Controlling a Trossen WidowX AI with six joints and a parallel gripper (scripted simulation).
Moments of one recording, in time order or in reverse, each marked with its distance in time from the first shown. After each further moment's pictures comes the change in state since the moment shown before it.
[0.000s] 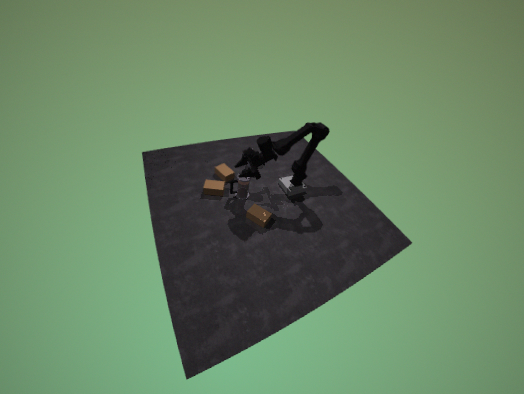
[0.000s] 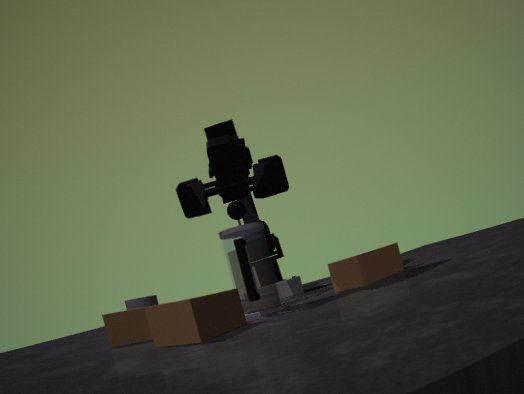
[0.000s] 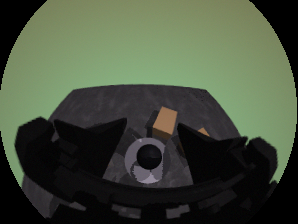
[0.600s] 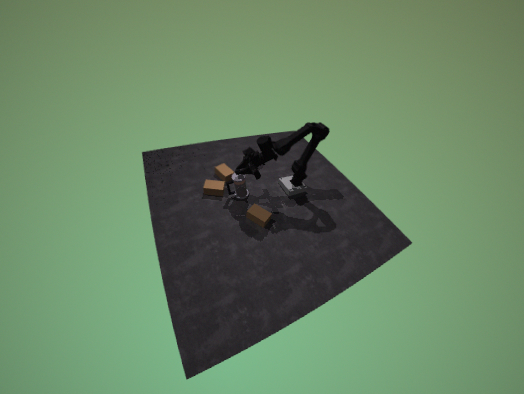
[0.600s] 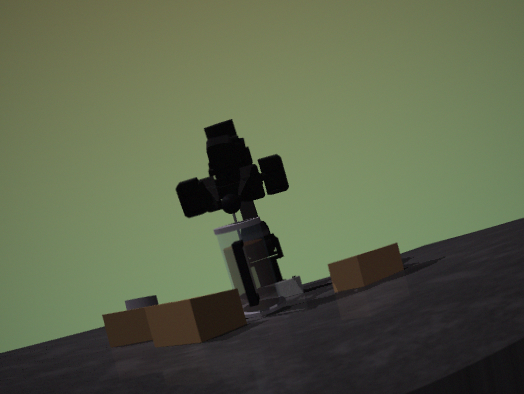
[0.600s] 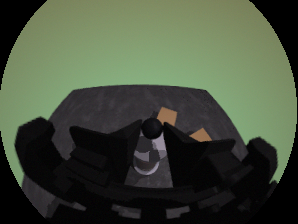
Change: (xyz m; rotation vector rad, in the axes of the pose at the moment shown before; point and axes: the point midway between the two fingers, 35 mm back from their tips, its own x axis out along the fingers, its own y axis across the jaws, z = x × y) arm 0.000 0.000 0.000 0.000 0.001 0.000
